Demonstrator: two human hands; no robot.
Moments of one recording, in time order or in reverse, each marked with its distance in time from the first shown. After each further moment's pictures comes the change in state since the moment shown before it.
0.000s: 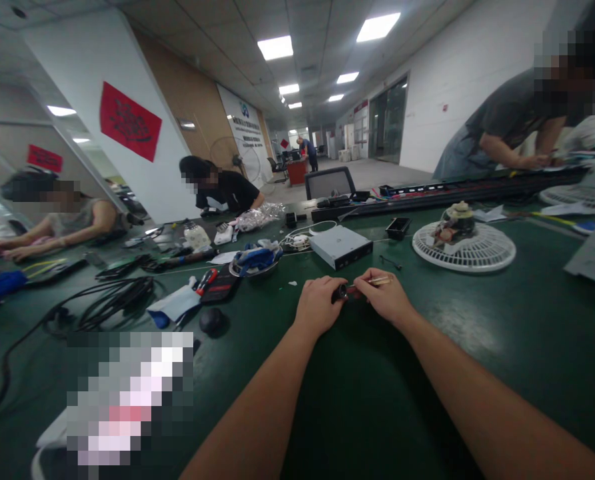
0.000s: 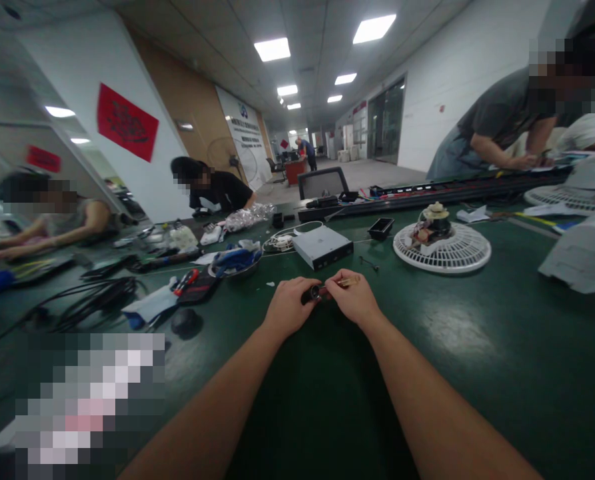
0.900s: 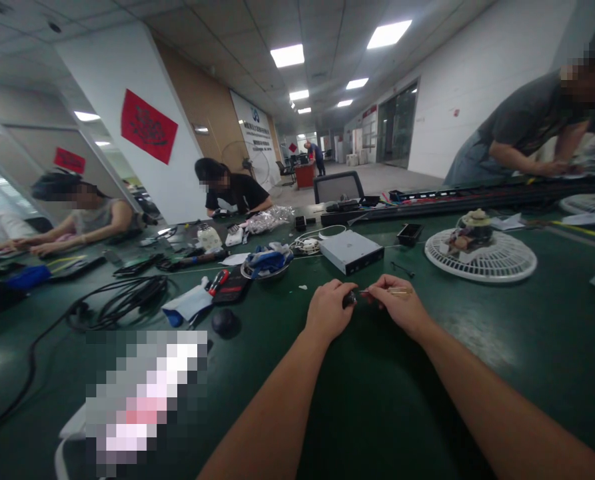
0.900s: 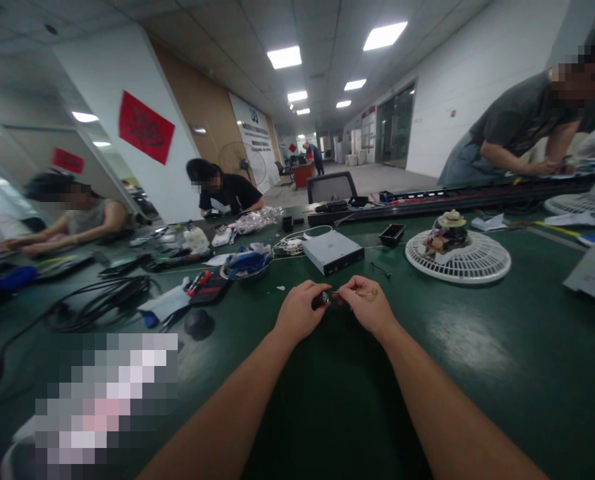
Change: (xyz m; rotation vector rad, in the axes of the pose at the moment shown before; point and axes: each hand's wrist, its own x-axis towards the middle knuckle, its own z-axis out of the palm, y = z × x) left_hand -0.003 -0.003 0.000 -0.016 0.011 -0.045; right_hand -0.003 0.000 -0.002 0.053 -0.029 0.023
